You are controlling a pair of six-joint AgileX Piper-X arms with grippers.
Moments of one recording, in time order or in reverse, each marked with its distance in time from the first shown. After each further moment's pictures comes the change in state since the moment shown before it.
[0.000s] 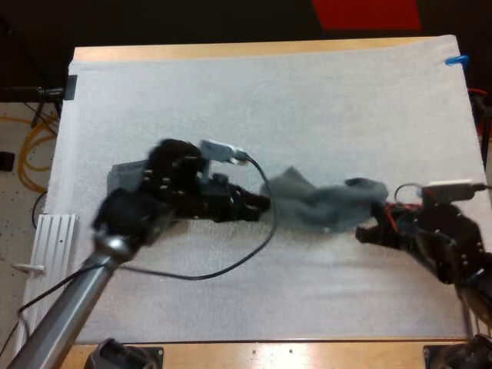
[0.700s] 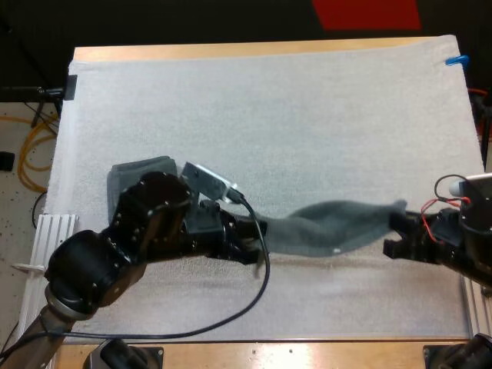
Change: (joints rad) left arm -0.231 -0.188 -0.128 0.219 -0.261 -0.105; right arm 0.000 -0.004 -0.377 0.469 -0.161 -0.003
